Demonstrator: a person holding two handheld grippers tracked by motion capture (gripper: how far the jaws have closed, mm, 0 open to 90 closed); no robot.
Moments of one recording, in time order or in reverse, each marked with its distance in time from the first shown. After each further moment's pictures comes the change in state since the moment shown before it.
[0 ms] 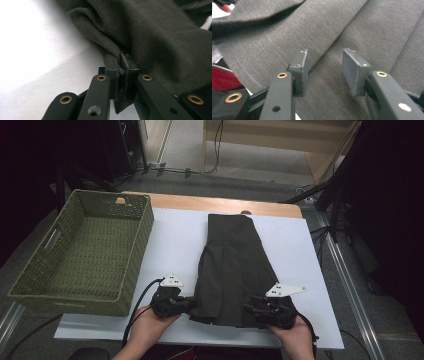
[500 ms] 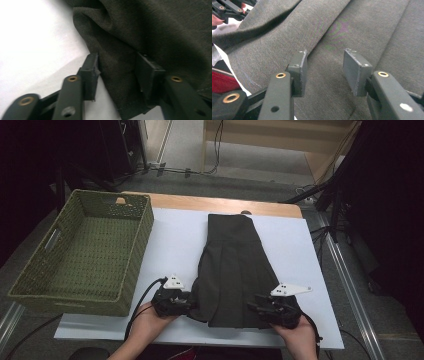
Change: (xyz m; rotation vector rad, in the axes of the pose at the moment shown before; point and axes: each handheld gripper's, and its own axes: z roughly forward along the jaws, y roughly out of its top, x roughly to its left) left arm 0.023 -0.010 0.025 0.015 0.067 0.122; right arm -0.006 -0.002 -0.006 -0.012 -0.019 0.024
